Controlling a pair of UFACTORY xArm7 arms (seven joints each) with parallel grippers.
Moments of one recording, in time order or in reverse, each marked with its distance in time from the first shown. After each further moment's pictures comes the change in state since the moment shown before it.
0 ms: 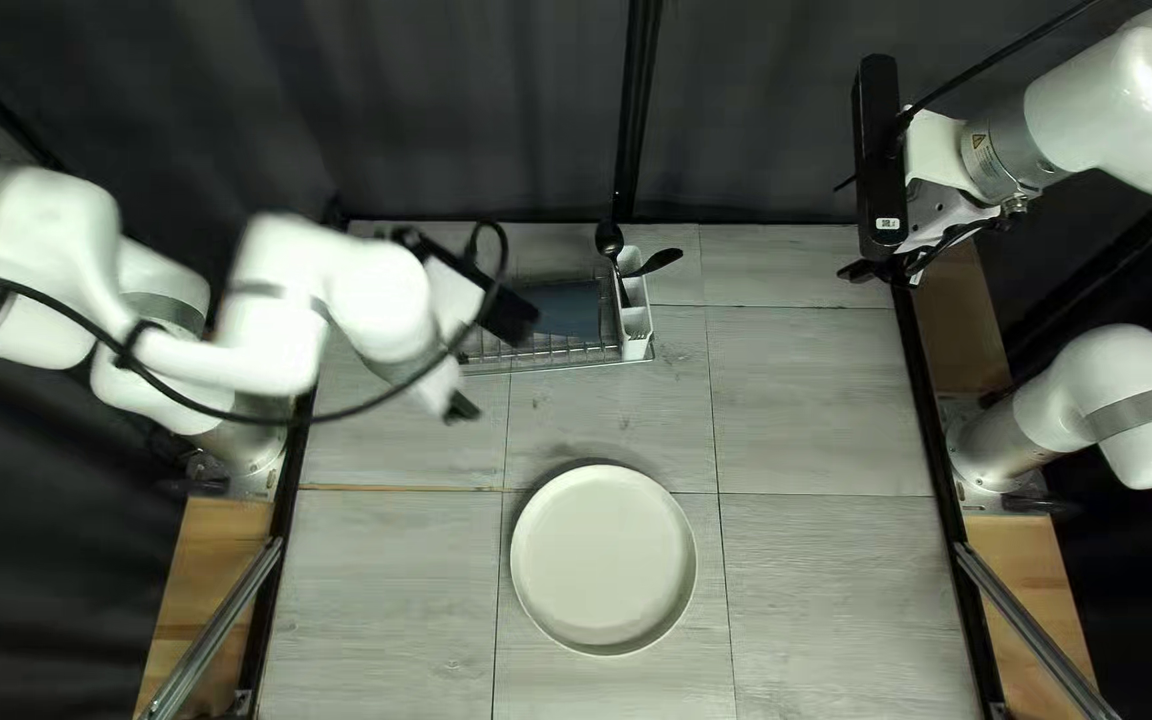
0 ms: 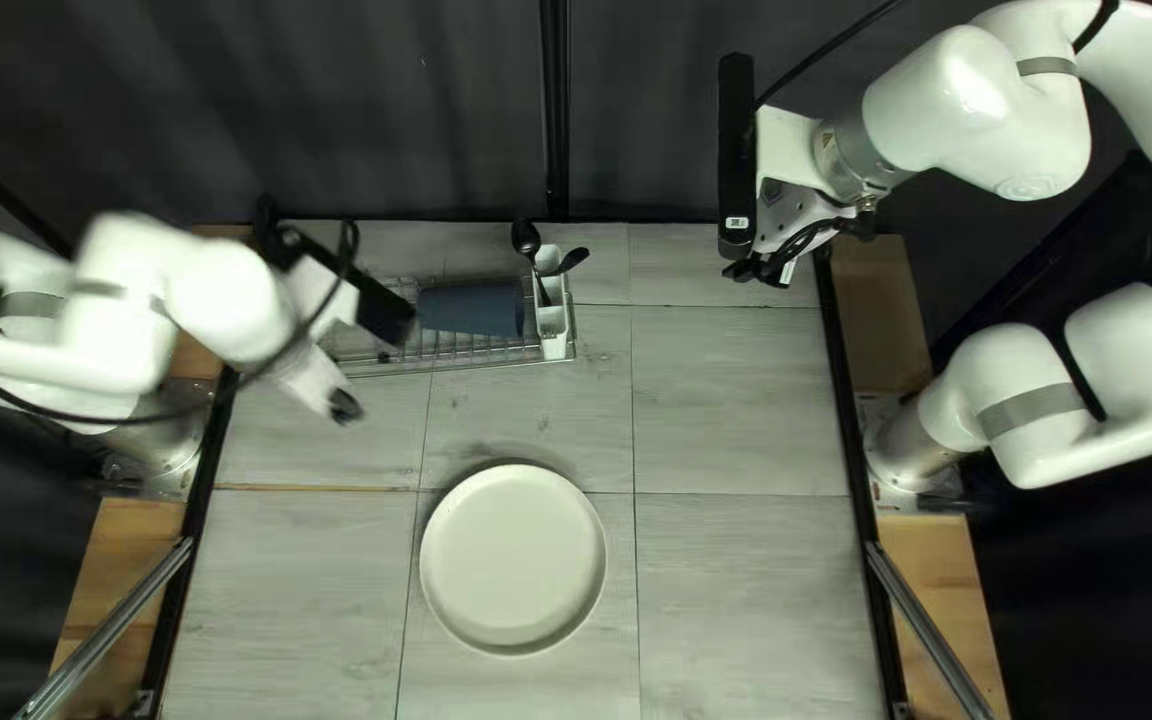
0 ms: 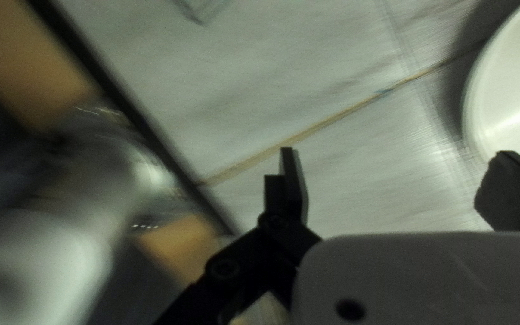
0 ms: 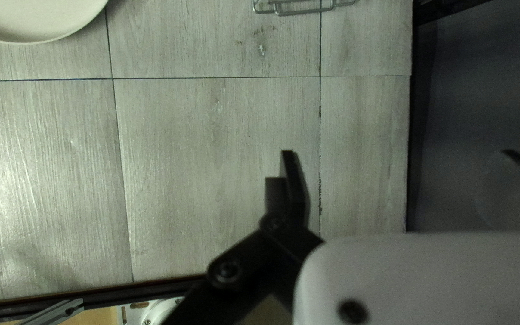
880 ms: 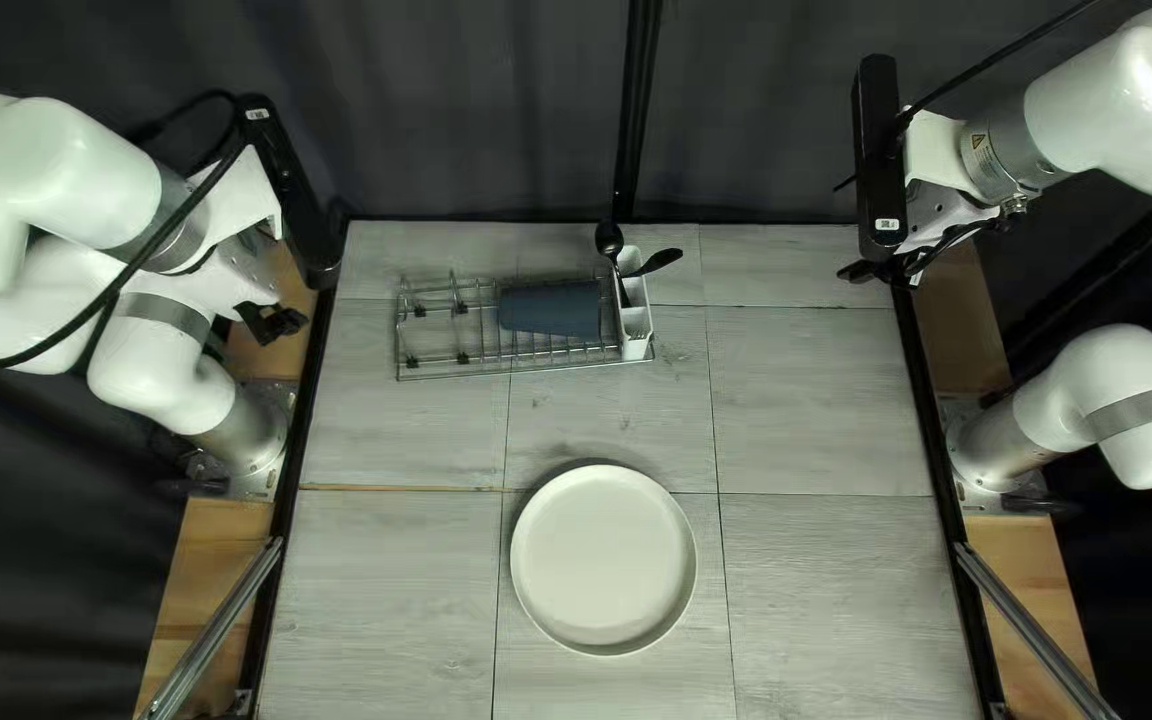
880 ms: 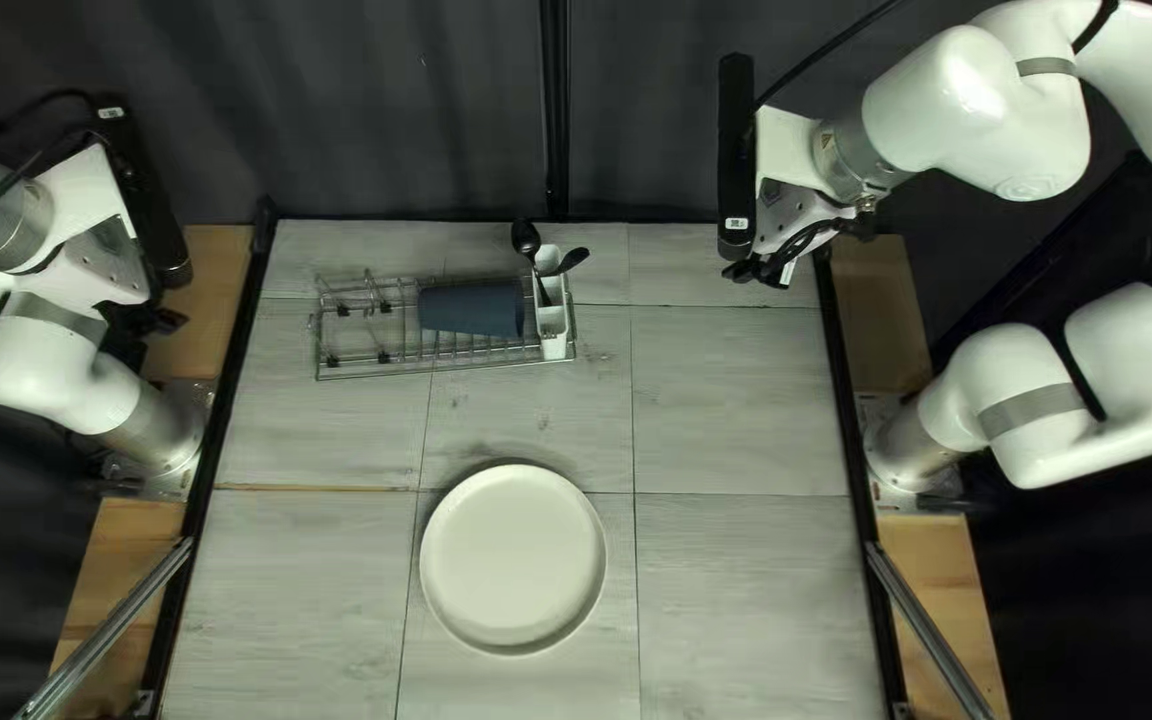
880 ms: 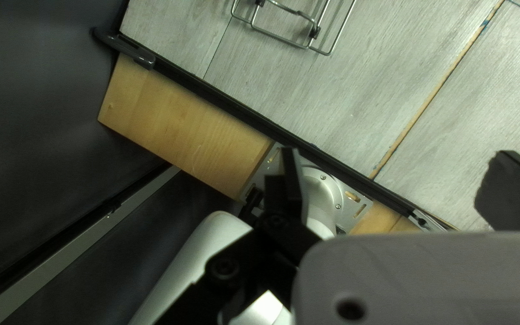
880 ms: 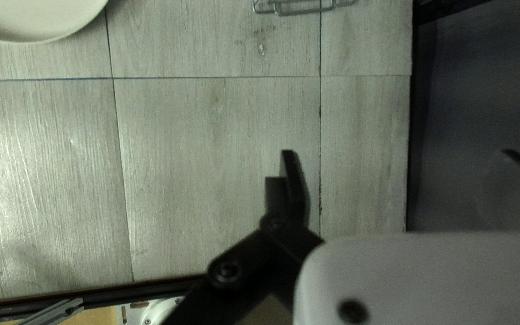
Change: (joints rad) left arm -0.111 -0.436 0.055 -0.004 0.139 0.223 0.326; right arm 0.000 0.000 0.000 0.000 0.000 0.000 0.000
